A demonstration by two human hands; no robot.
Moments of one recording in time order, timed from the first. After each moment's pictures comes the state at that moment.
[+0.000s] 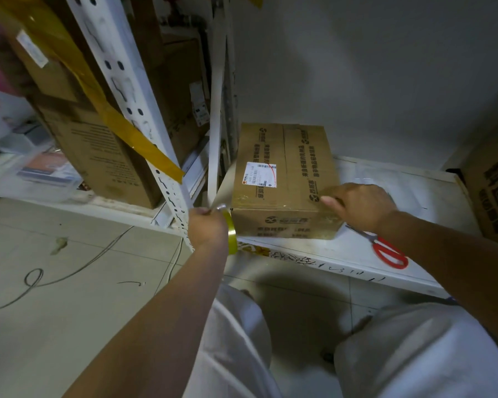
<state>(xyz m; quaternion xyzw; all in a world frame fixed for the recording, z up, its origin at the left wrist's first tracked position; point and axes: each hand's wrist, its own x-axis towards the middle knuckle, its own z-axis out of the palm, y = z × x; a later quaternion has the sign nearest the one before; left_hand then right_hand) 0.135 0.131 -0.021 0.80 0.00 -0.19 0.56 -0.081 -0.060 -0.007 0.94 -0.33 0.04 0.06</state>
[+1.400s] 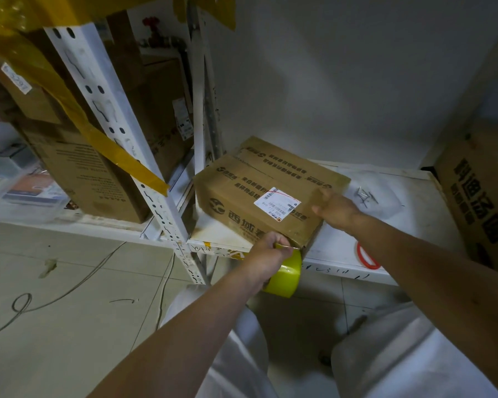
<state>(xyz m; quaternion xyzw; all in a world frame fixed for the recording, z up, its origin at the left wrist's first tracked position) 0.032 0.129 -0.006 0.71 -0.31 -0.48 0.40 -0.072 -0.054 -0.016 0.79 -0.53 0.06 -0.32</state>
